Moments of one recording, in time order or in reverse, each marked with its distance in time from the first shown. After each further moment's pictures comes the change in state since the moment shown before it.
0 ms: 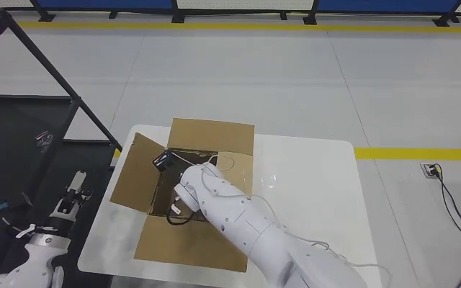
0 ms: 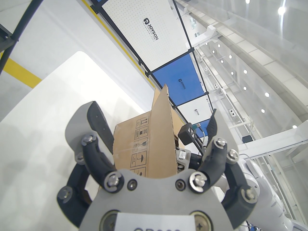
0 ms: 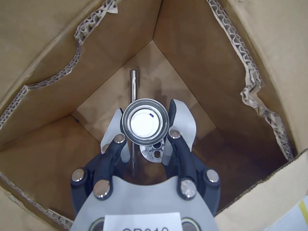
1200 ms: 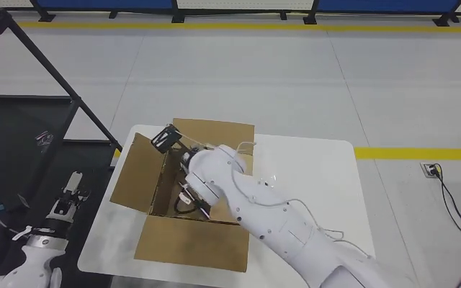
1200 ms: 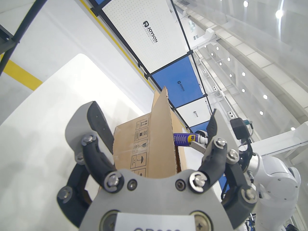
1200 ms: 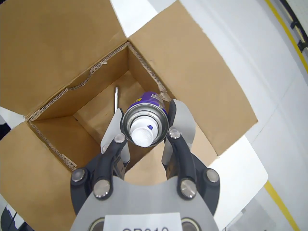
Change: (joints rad) left arm 0.009 0.002 -0.015 0.010 -0.022 -0.015 0.006; right arm -0.106 0.248 0.198 -0.667 -0.257 -0.016 0.325
